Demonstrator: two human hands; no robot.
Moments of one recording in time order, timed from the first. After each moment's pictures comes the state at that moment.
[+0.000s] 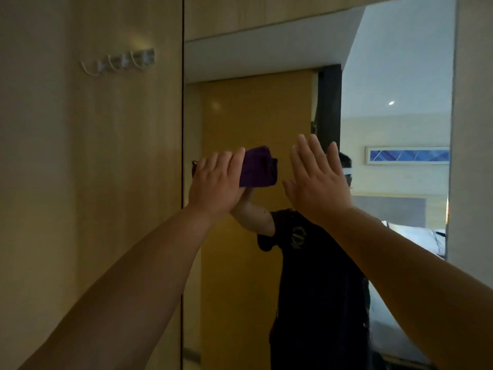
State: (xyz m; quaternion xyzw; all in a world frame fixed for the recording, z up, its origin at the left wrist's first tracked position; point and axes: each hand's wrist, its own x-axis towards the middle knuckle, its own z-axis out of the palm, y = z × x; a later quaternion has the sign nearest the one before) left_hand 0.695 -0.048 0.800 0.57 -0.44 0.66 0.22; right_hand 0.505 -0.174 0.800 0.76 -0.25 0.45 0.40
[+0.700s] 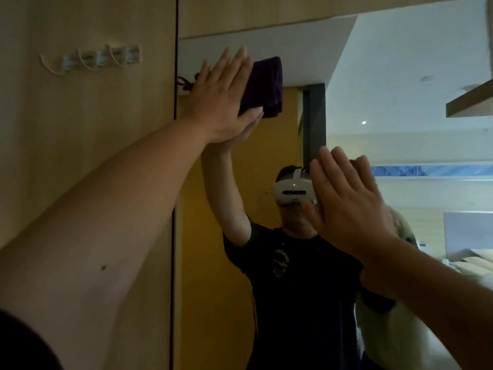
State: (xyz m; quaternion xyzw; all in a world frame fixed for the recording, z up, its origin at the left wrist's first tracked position) left_hand 0.744 -0.070 0.974 0.58 -0.49 0.62 0.18; right_hand 0.516 -0.191 0.801 0.72 -0.26 0.49 0.41
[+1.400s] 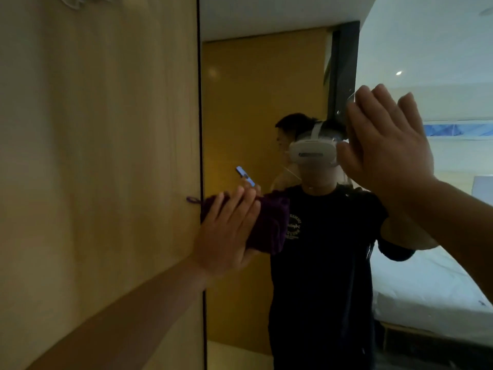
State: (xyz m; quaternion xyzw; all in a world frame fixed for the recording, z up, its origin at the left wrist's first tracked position) left_hand 0.783 -0.051 0.647 0.51 -0.58 0.61 0.20; right_hand 0.509 -0.183 0.799 0.75 -0.22 0.50 0.37
